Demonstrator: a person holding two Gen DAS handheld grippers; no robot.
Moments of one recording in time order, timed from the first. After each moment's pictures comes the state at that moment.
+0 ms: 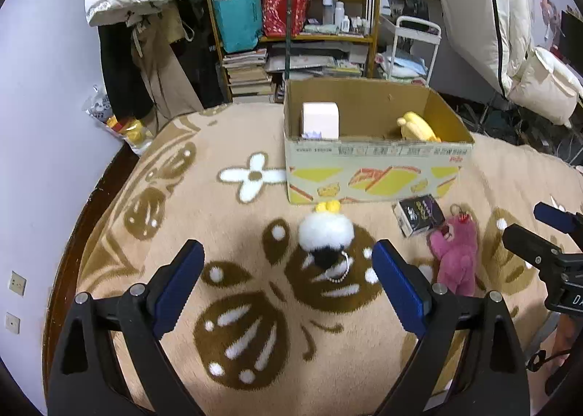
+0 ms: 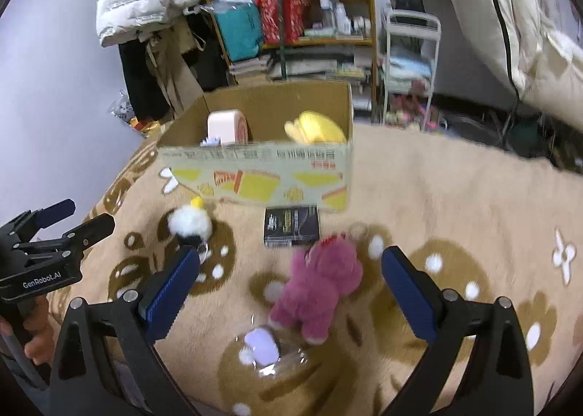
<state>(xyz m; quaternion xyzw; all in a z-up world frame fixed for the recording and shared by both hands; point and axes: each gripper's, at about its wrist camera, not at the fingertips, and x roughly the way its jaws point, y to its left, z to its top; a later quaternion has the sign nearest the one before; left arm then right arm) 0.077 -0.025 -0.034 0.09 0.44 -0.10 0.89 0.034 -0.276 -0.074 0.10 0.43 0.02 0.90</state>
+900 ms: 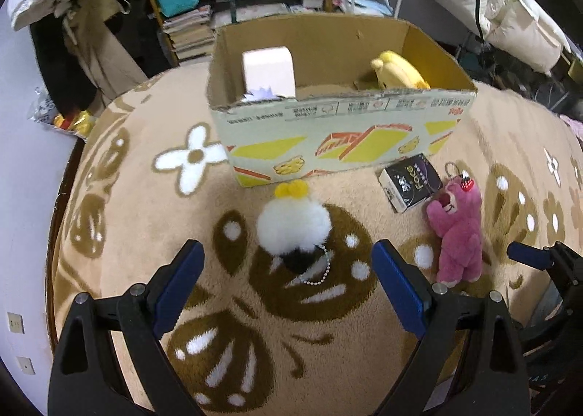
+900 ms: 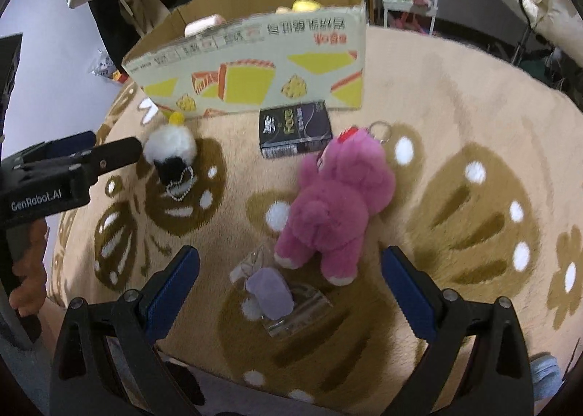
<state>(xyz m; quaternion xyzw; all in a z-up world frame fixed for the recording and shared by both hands) 0.135 -0.066 -0.087 0.14 0.53 -0.18 0.82 0.040 -0.252 -0.143 0.14 0.55 0.01 0.83</state>
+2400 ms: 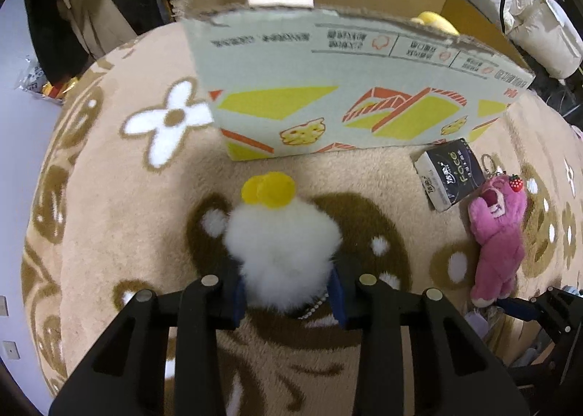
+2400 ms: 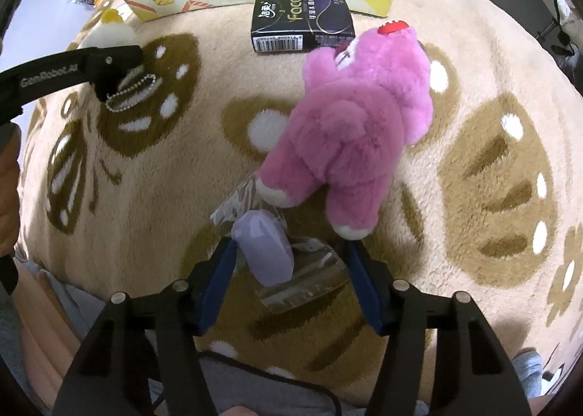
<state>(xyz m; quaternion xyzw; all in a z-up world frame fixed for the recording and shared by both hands) 0.159 -0.055 -0.145 0.10 0.56 -0.16 0.80 0.050 -0.228 -0.204 0.07 0.66 0.02 0.75</state>
